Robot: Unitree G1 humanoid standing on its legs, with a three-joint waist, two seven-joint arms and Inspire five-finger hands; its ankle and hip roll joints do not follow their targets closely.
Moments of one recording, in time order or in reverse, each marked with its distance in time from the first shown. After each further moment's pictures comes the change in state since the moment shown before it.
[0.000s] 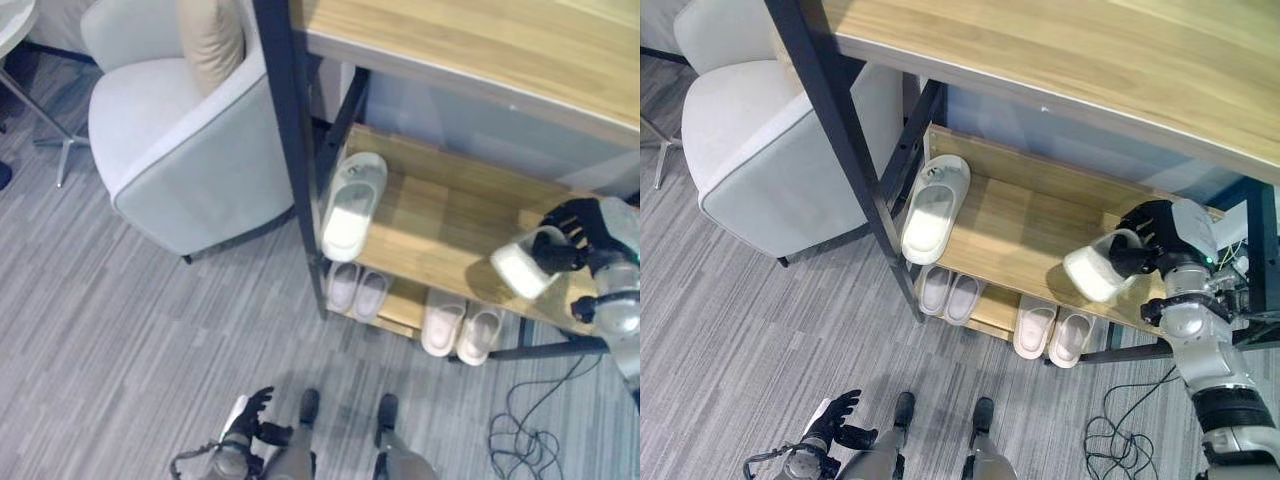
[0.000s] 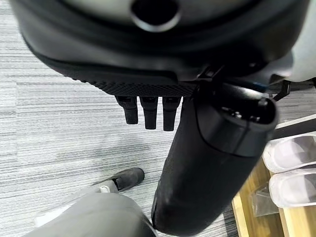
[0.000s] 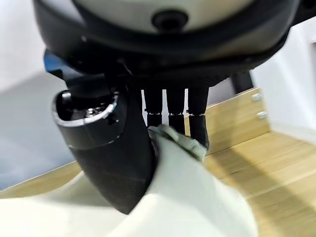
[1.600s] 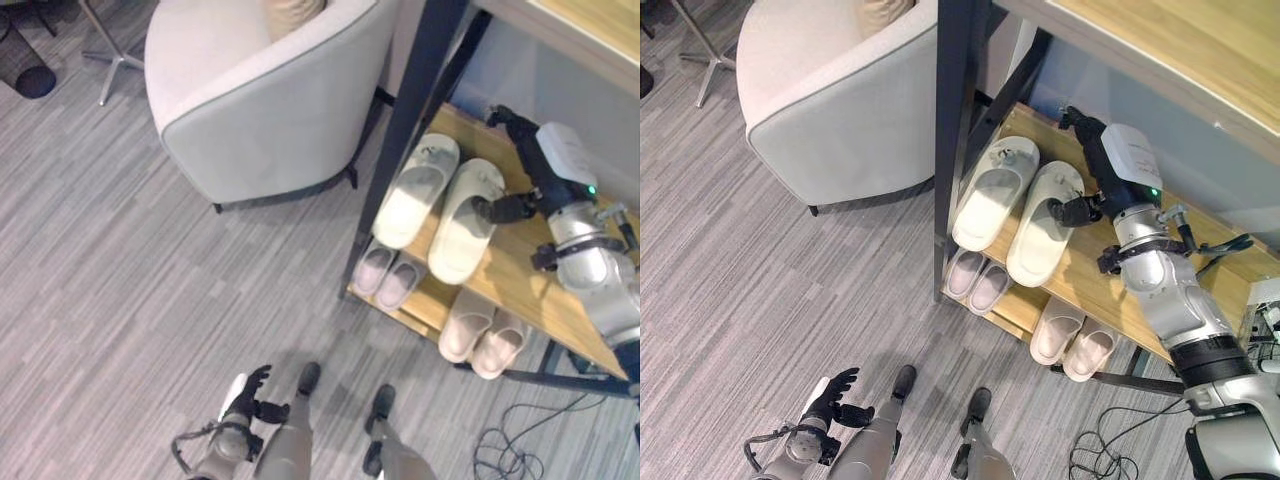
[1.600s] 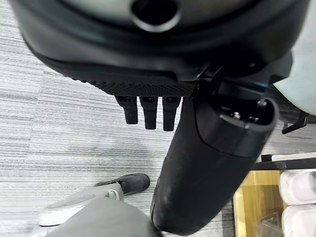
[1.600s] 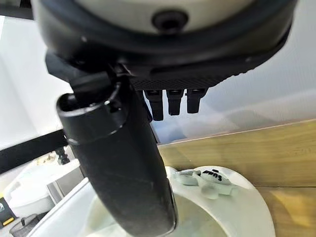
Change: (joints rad) left arm -0.068 0.025 -0.033 -0.006 -0.040 -0.012 0.046; right arm -0.291 -0.055 0.203 0.003 0.009 -0.089 0.031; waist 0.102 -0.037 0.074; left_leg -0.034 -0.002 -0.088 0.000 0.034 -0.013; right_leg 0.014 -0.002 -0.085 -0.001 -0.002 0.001
